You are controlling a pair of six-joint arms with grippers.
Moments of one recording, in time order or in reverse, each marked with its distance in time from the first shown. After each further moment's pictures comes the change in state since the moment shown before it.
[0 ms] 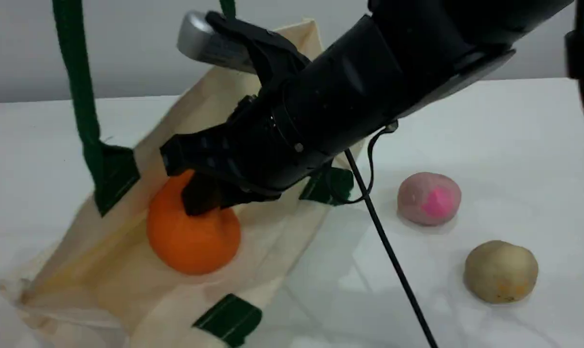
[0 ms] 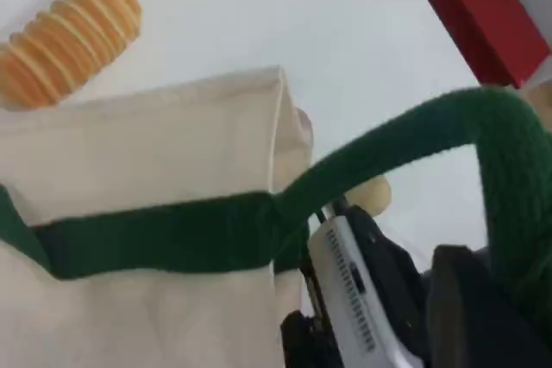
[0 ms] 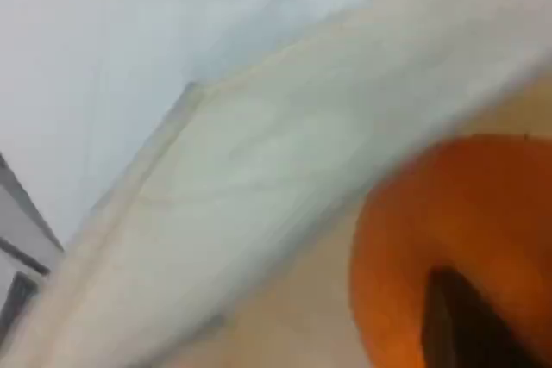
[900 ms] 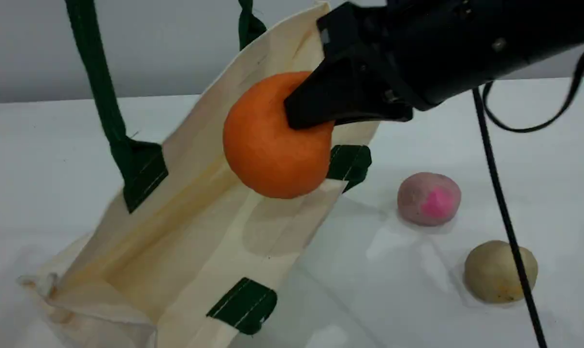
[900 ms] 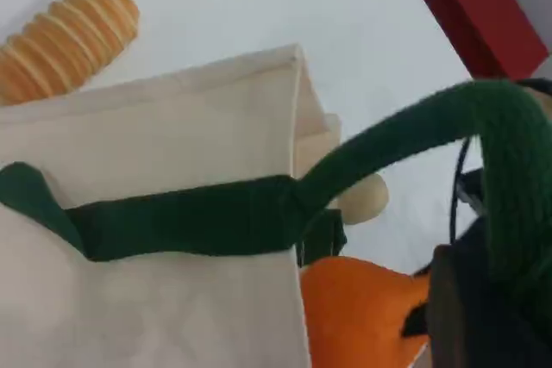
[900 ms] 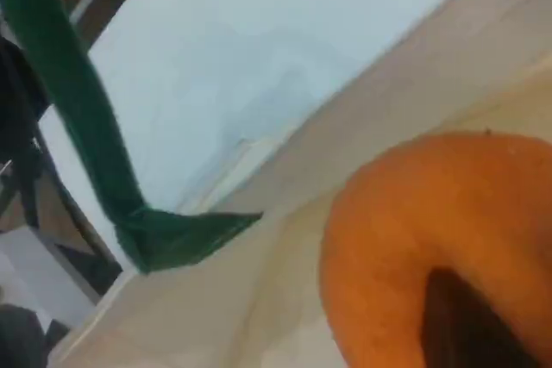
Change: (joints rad) left arm 0.000 0.000 0.000 -0.004 0.000 -0.001; right arm -0.219 -0.368 0.297 0.003 0.146 -0.096
